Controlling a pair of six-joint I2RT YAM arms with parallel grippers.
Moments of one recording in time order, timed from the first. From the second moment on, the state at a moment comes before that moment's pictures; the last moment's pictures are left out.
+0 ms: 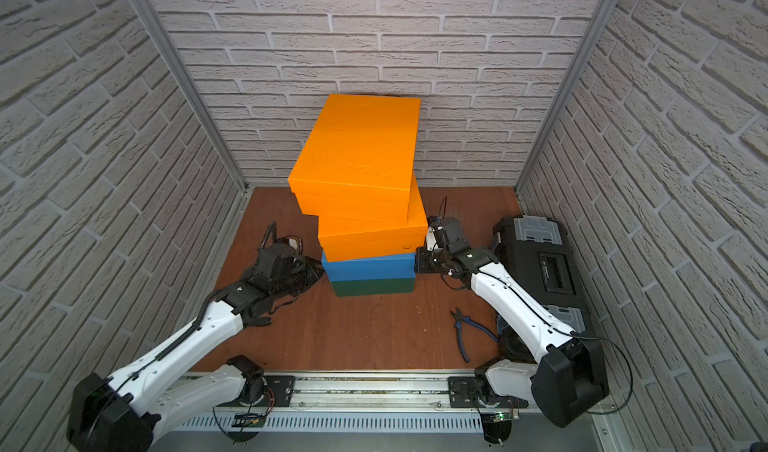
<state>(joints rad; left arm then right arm) -0.54 0.99 0.70 -0.37 0.06 -1.05 0.38 1.28 1.02 -0.65 -0.18 0.40</state>
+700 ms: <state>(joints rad) -0.56 0.99 0.70 -0.38 0.05 -1.05 0.33 1.26 1.03 -0.65 -0.23 0.38</state>
